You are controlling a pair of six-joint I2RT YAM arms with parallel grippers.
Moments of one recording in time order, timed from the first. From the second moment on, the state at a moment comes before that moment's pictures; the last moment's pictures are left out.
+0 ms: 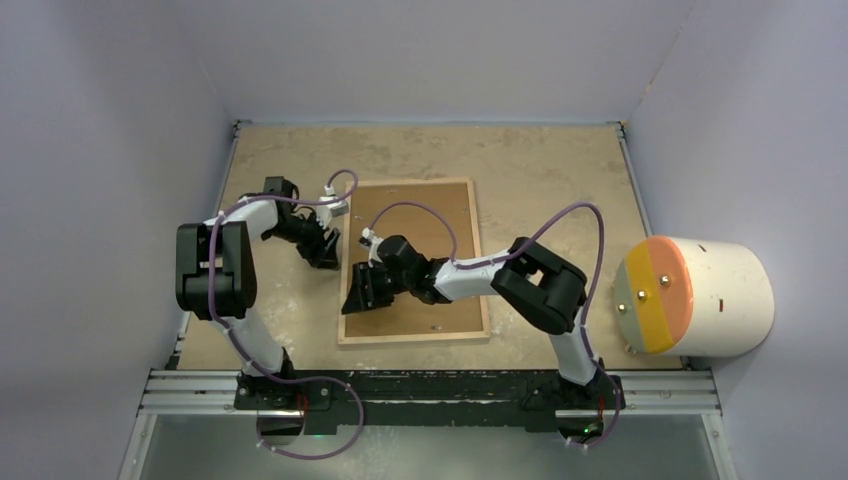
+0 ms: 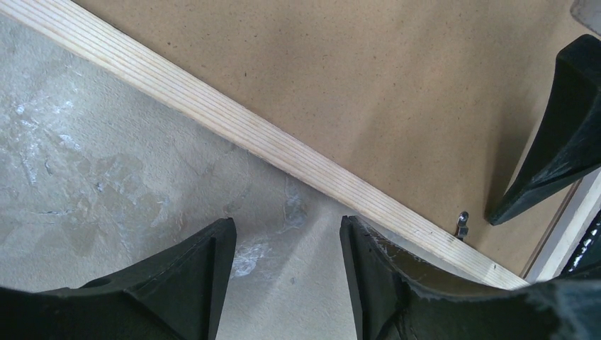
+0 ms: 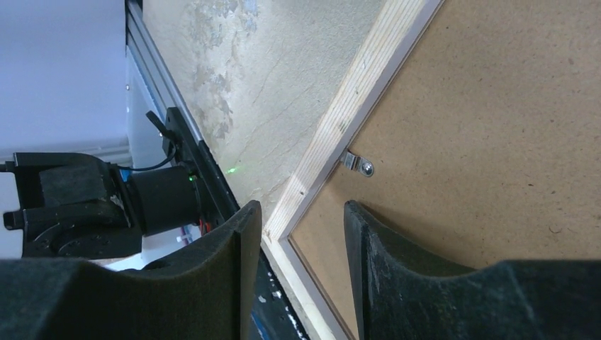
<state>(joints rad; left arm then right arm) 0.06 1.79 1.08 -0.72 0.69 0.86 1.03 2.04 1.13 0.29 -0.42 0.86</state>
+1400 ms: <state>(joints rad) 0.13 1.91 1.21 -0.73 0.81 0.79 0.80 1.99 1.23 0.31 -0.39 0.90</state>
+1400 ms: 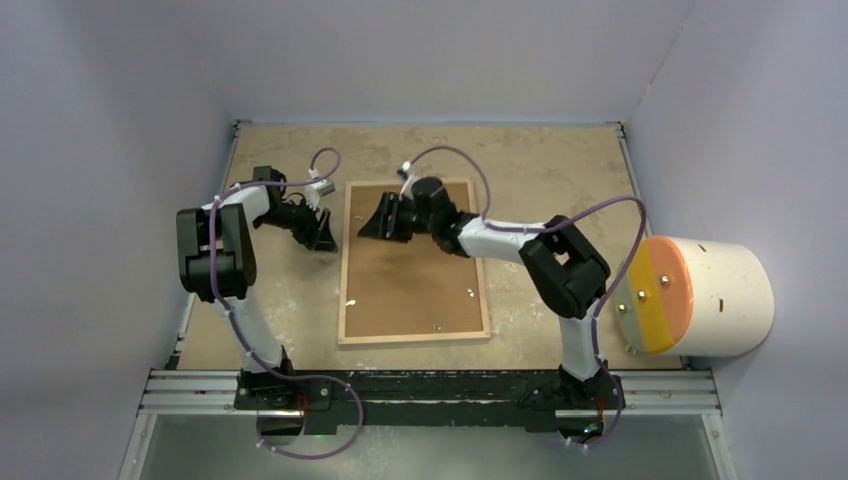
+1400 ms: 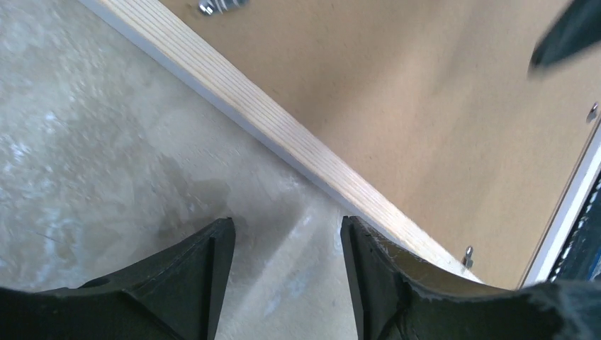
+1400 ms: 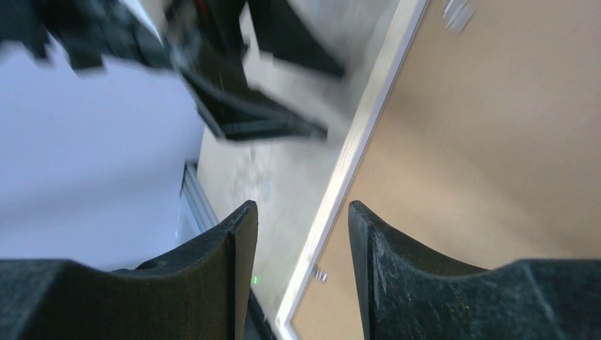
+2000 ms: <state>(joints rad) 0.11 2.07 1.34 -0.71 0.96 0.69 0.64 2.37 1.70 0.13 -0.42 0.76</state>
